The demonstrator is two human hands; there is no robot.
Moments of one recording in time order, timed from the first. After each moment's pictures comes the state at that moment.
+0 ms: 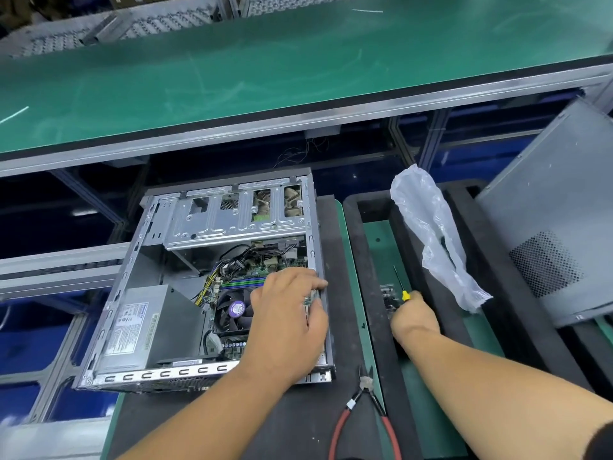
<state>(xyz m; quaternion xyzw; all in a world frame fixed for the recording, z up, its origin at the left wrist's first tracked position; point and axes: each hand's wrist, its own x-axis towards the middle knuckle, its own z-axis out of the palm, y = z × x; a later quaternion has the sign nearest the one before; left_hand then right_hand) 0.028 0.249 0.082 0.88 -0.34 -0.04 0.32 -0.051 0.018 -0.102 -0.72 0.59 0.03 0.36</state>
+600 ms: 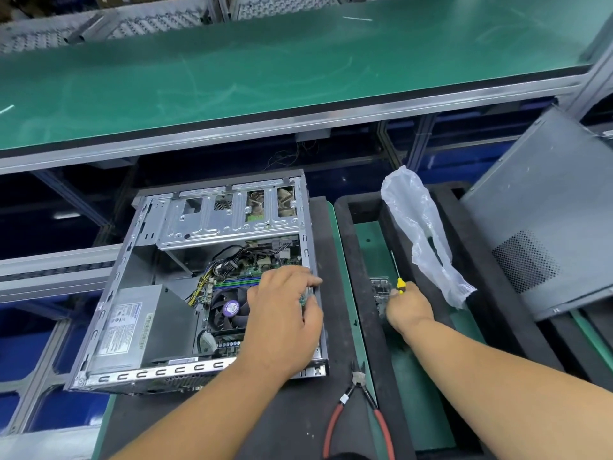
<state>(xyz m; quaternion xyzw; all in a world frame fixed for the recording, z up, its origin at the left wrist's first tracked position) 0.030 0.251 0.077 0.88 -0.35 -0.04 0.32 -0.055 0.013 -0.069 -0.73 0.56 0.02 0.39</state>
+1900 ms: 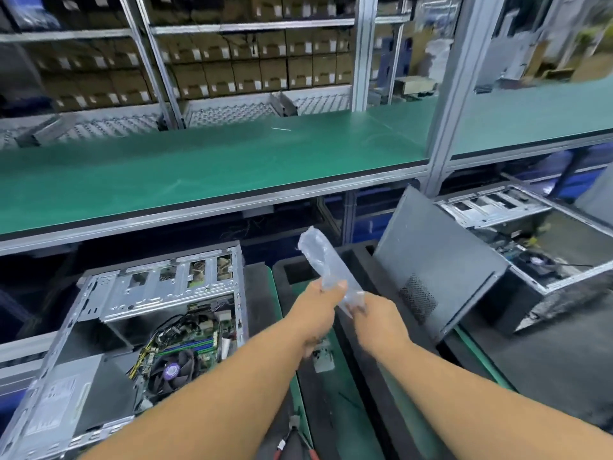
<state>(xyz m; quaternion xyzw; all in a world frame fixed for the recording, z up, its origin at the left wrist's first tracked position) -0.040 0.108 0.143 0.73 -0.25 -0.41 0.49 -0.145 0.008 0.091 -0.84 0.39 -0.19 0.34</state>
